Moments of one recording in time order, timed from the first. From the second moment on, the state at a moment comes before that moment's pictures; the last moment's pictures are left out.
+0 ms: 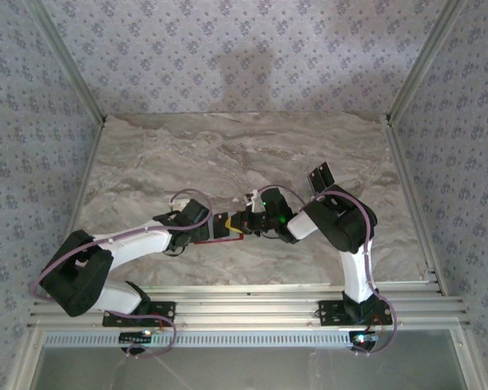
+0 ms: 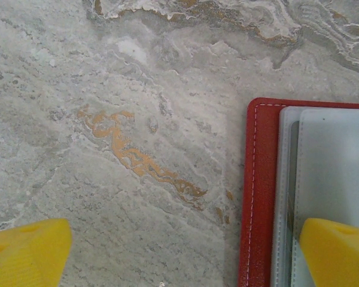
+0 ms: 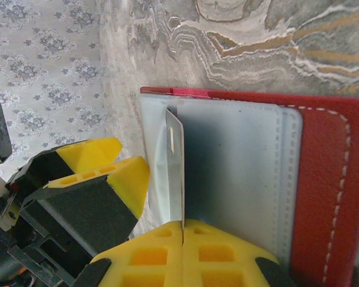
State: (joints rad) left arm -0.69 1.38 0.61 -0.43 -0.42 -0.75; right arm 0.68 2.02 0.74 0.79 -0.70 1.11
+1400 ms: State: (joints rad) left arm -0.69 1.38 0.61 -0.43 -0.42 -0.75; right arm 0.66 2.02 0.72 0.82 -0.71 1.11
